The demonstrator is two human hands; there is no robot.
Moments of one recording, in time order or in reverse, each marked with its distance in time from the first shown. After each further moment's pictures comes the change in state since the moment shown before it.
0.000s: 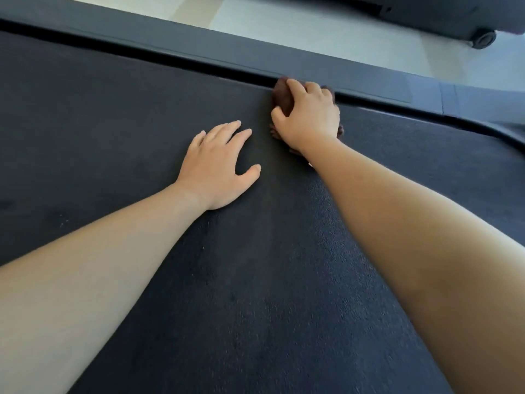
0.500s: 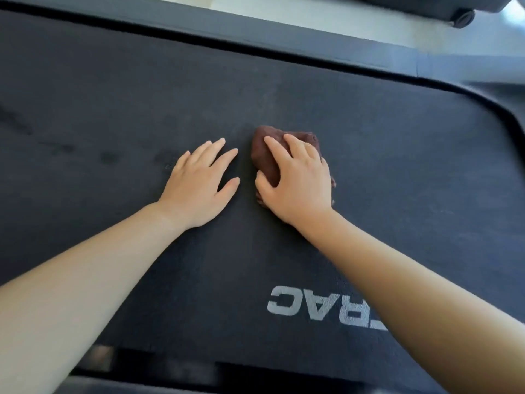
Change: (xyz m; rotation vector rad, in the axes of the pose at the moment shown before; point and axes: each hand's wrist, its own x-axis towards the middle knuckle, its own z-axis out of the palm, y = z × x) left_hand -0.141 0.001 -0.025 -0.003 -0.136 0.022; right_hand -0.227 -0.038 -0.034 0.079 0.009 -0.111
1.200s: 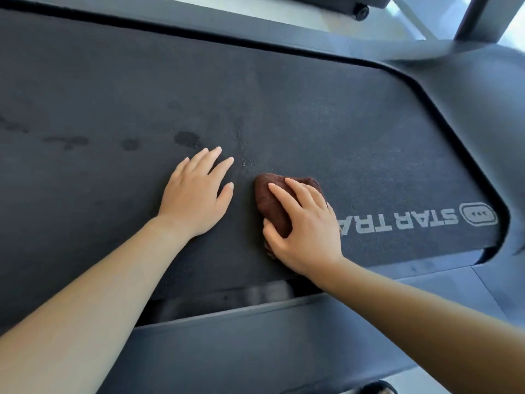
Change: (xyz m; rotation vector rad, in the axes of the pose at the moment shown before) left_hand -0.071 -0.053 -0.009 -0.099 0.046 0.247; right_hand -0.143 -0.109 -0.004 -0.079 0.070 0.259
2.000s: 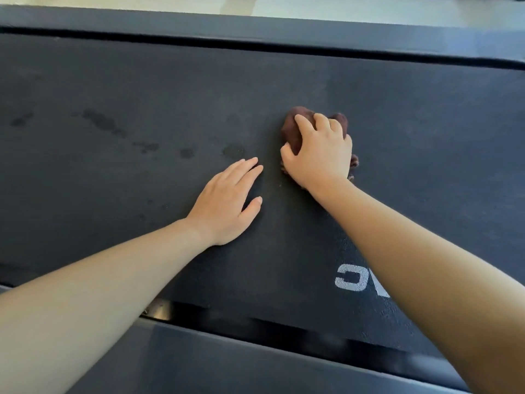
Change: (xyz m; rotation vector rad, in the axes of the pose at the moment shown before) left_hand 0.007 0.011 -0.008 0.083 -0.057 -0.140; right_hand 0.180 0.006 0.046 0.049 -0.053 -0.159
